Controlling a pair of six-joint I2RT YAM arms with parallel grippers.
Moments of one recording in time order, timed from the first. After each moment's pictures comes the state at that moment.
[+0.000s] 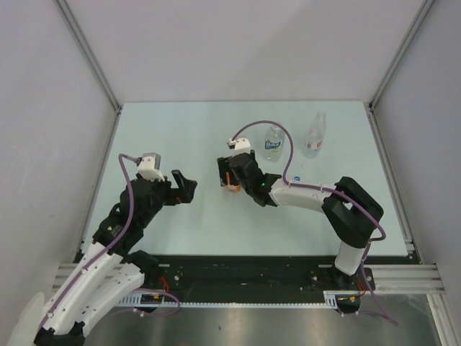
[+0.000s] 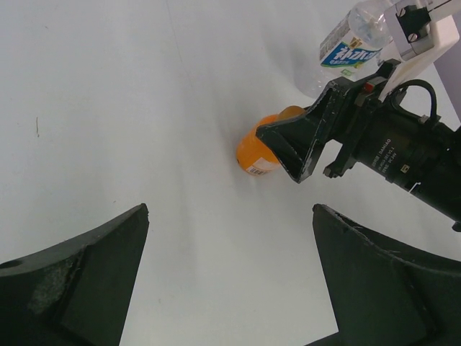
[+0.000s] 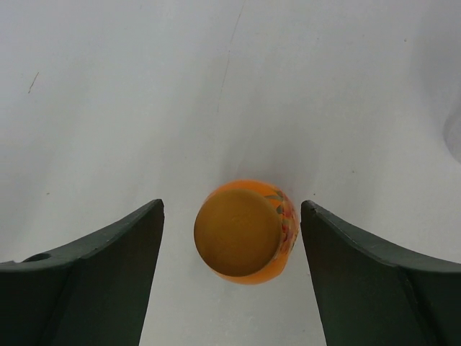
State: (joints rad) left arm -0.53 0.58 0.67 -0.43 -0.17 -0.46; right arm 0.91 1.78 1.11 0.17 0.39 0.37
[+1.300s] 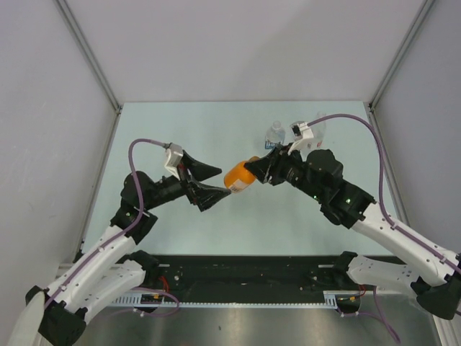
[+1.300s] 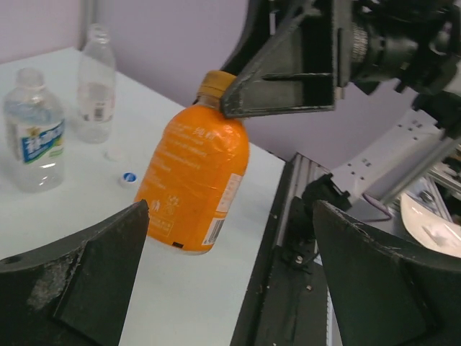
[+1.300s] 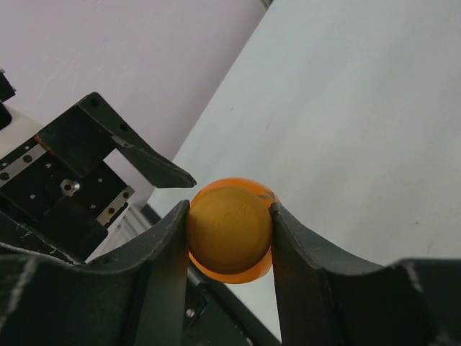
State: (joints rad) left arm -0.53 0.75 0.62 0.29 0.61 -0.50; right arm 0.87 1.01 1.03 -0.13 0.07 0.62
